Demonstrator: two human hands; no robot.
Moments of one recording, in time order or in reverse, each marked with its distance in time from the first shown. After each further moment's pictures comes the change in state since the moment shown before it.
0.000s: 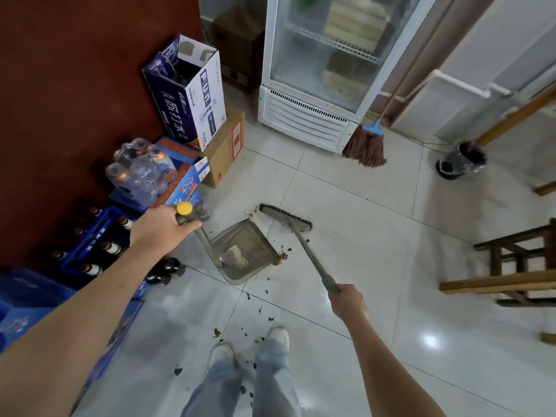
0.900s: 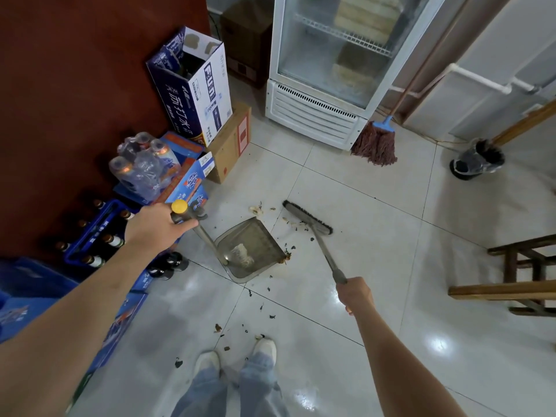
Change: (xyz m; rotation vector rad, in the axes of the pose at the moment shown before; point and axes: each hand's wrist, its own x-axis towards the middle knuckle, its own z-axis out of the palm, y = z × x) left_hand 0.000 0.004 0.010 0.009 -0.019 -0.063; right_hand 0.042 0.002 -0.016 0.104 -0.052 0.109
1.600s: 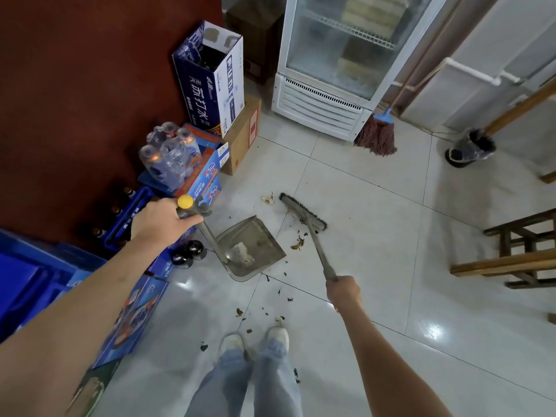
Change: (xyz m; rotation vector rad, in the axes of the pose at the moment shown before) left_hand -0.037 -0.107 -0.036 -0.043 -0.030 0.029; right_hand -0.113 -0.011 0.112 0.090 0.043 0.011
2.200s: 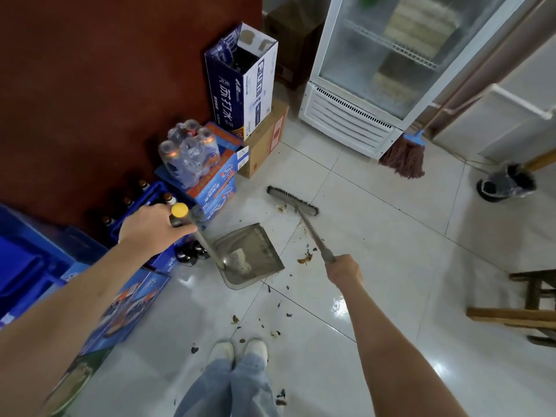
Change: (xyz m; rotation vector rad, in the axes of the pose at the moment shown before) left_hand 0.010 -0.007 -0.001 0.117 -0.028 -0.092; right_hand 0.058 -0.097 -0.030 -0.272 -0.020 -0.214
